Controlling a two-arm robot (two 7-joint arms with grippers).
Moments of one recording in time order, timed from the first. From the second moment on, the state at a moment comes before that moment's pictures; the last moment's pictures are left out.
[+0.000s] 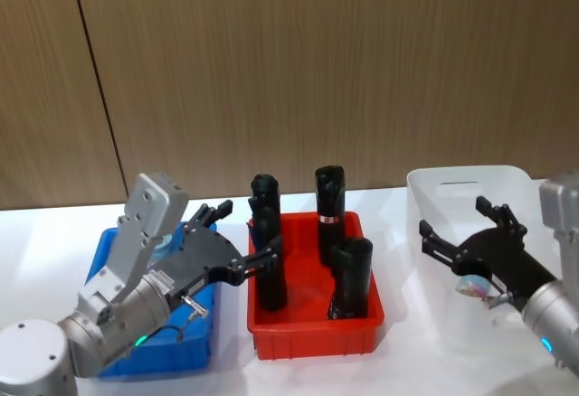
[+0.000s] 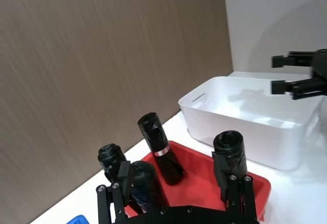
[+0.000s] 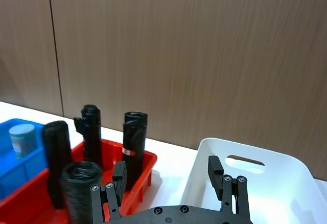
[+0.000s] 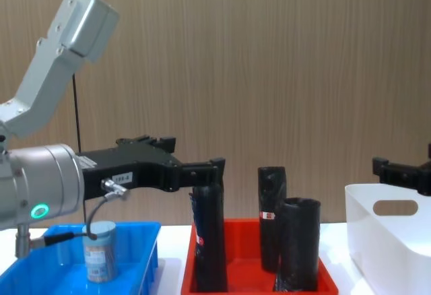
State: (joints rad) left arm -0.33 0.41 0.39 -1.48 -0.31 0.04 -0.40; right arm 0.10 0.34 -0.21 -1.61 0.25 0.05 0.14
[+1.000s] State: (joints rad) left arm -0.24 0.38 0.45 -1.62 -0.21 0.01 -0.03; right arm -0.01 0.34 -0.23 -1.77 0.29 0.03 0.07
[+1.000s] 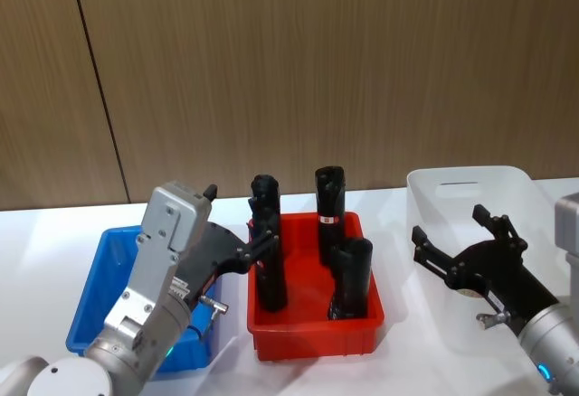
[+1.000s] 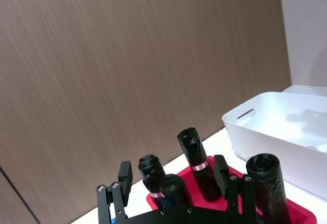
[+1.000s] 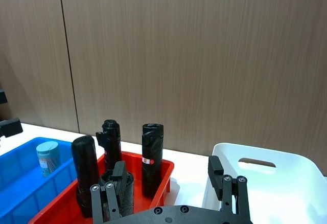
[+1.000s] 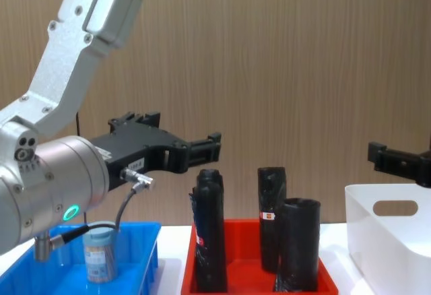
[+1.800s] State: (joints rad) left arm -0.24 0.38 0.45 -1.63 -0.20 0.01 -0.01; right arm -0.01 0.34 -0.22 -1.77 0.29 0.04 0.08
